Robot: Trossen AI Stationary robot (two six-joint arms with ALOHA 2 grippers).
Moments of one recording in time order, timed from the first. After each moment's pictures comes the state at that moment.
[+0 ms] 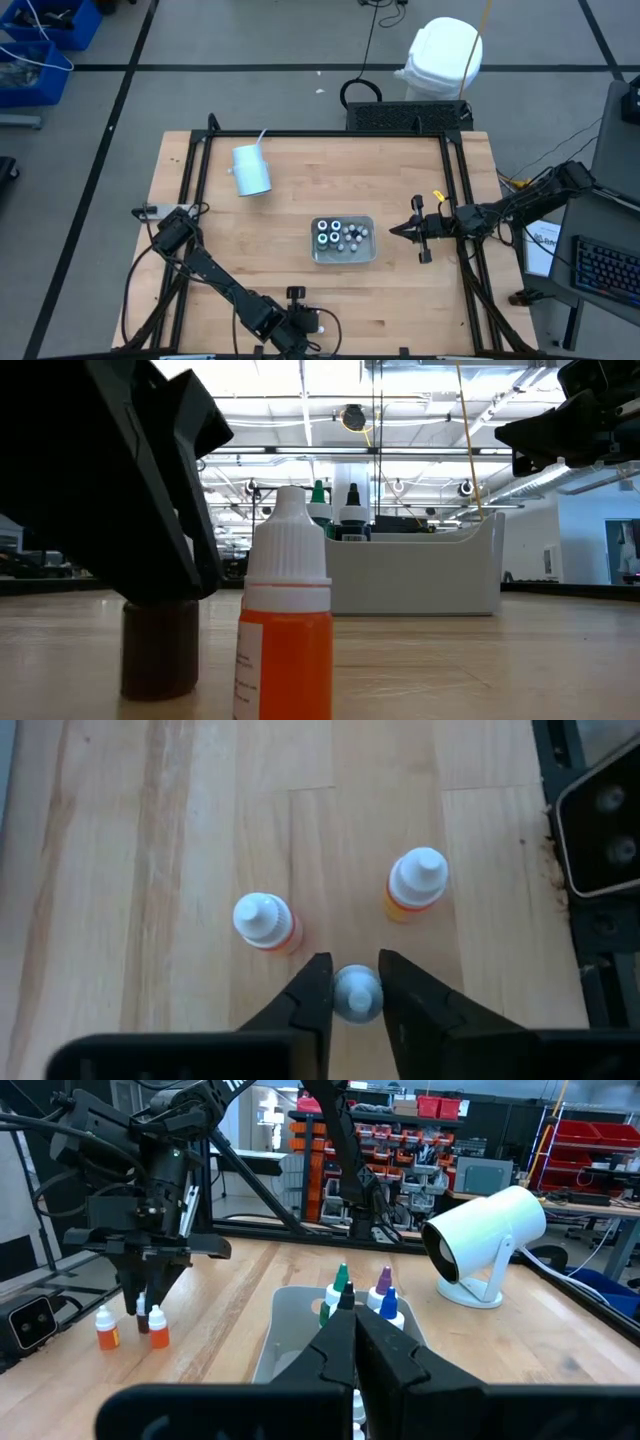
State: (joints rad) left arm -0.70 2.14 1.52 -0.48 -0.35 -0.57; right arm 0.34 0.66 0.02 0.66 0.26 -0.06
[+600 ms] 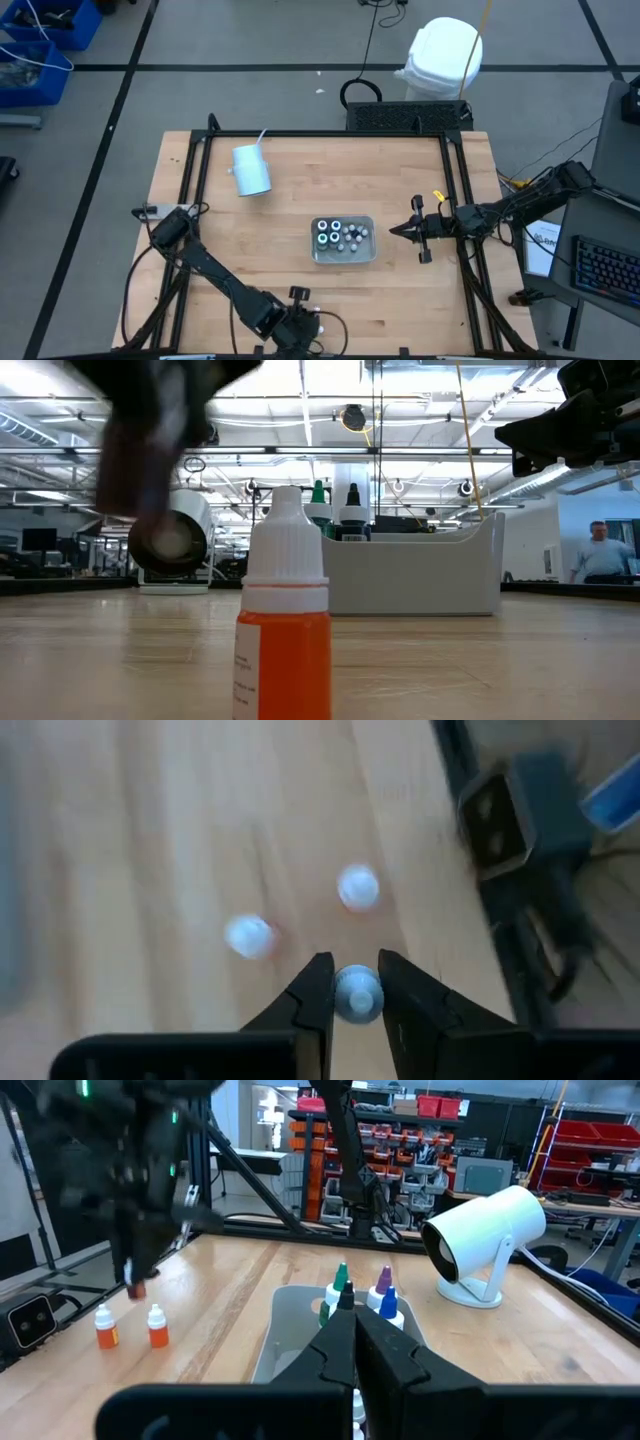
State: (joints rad) left arm -0.67 2.09 1.63 -0.64 -0.22 -0.41; right arm 0.34 0.66 0.02 0.66 0.26 -0.07
